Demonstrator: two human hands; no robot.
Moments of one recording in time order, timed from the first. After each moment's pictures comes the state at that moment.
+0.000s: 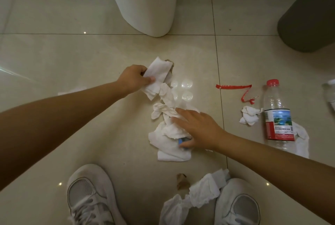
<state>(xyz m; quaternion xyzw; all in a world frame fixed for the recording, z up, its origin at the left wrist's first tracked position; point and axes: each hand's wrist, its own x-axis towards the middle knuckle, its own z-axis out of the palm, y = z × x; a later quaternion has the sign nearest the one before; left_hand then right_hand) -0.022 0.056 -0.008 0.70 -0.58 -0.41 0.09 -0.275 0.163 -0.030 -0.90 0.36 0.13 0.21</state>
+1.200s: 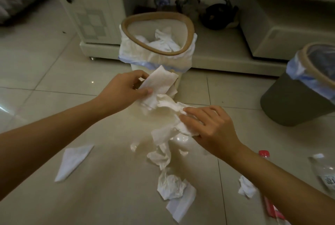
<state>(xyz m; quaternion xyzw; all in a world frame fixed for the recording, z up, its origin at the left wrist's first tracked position) 0.017 0.009 0.161 0.63 -0.68 -0.28 0.26 -0.254 0.038 0.111 -0.91 0.30 -0.25 -0.14</state>
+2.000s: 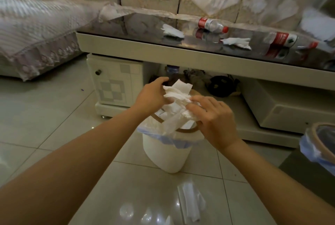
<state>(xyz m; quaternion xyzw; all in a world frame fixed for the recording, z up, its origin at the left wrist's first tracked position) 0.029 -0.151 0.230 0.63 -0.66 -0.18 0.38 -0.177 -0.119 0.225 -0.85 0.33 -0.32 -0.26</state>
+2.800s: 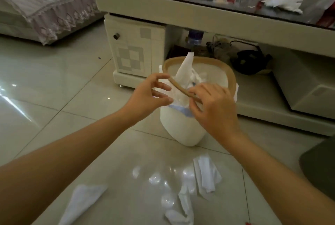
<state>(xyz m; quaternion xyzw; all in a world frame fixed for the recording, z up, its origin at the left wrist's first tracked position) 0.079 -0.074 0.167 0.58 -0.57 -0.36 0.47 -0.121 -0.100 0.177 -0.86 0.38 -0.32 -0.07</state>
